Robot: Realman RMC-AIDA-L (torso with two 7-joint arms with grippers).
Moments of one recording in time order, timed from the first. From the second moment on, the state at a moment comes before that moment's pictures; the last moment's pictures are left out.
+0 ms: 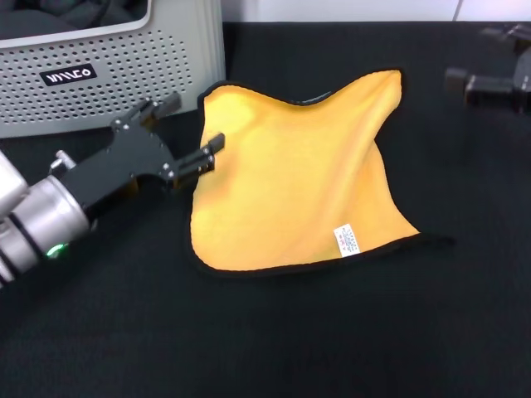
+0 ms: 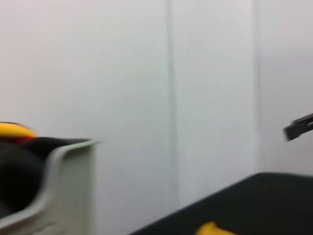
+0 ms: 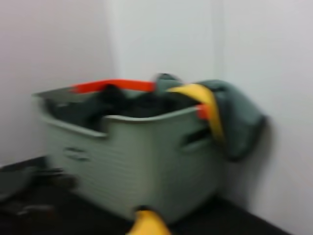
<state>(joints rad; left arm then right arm) -0.35 -2.09 1.02 0.38 1.21 1.33 -0.67 0.40 1.93 -1.17 -1.01 1.63 1.25 -1.60</state>
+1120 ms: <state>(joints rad) -0.34 -2.03 1.03 0.66 1.46 1.93 -1.19 0.36 2.00 -1.22 -1.35 1.50 1.75 -1.63</state>
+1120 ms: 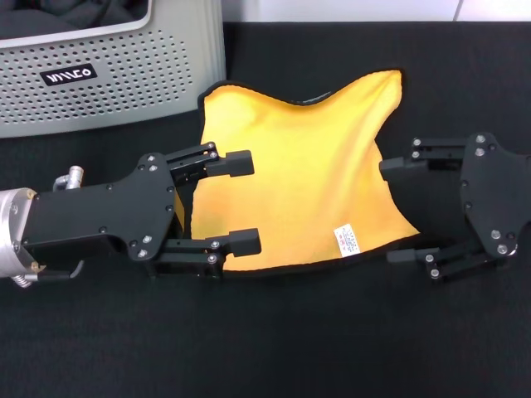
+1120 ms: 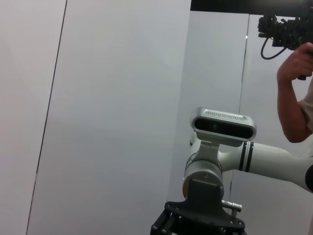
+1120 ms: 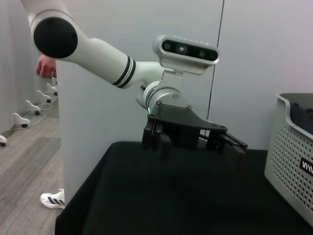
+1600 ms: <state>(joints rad) -0.33 -2.04 1.04 0.66 1.46 1.93 -1.19 0.36 2.00 -1.23 -1.34 1.50 1.74 -1.63</state>
